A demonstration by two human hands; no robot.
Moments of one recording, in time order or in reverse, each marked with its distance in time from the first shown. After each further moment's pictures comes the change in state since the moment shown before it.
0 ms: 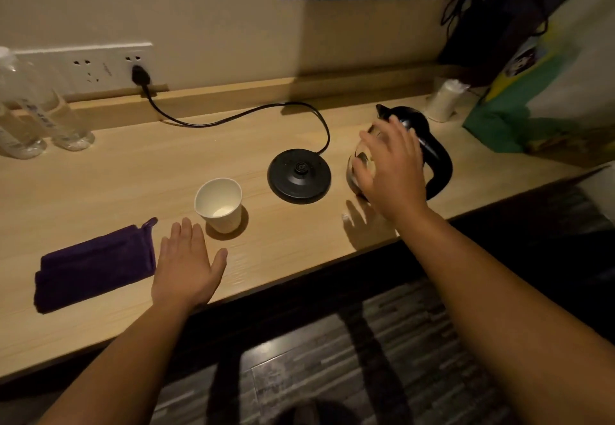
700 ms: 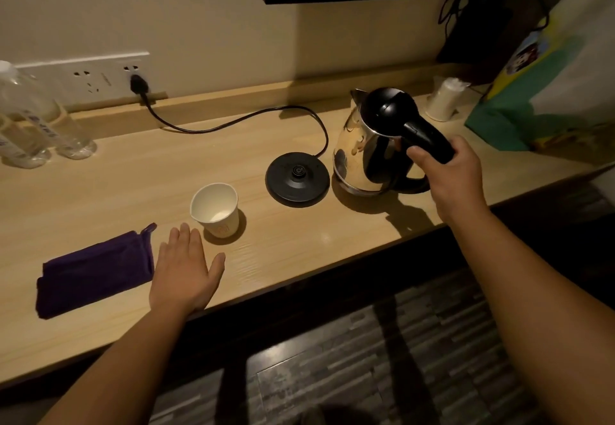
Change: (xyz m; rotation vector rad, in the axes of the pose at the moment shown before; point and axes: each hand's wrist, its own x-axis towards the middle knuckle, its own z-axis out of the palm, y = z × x) left_hand 0.002 0.003 -0.001 0.006 0.016 -0.005; right_hand -0.008 0.062 -0.038 0.751 0.061 0.645
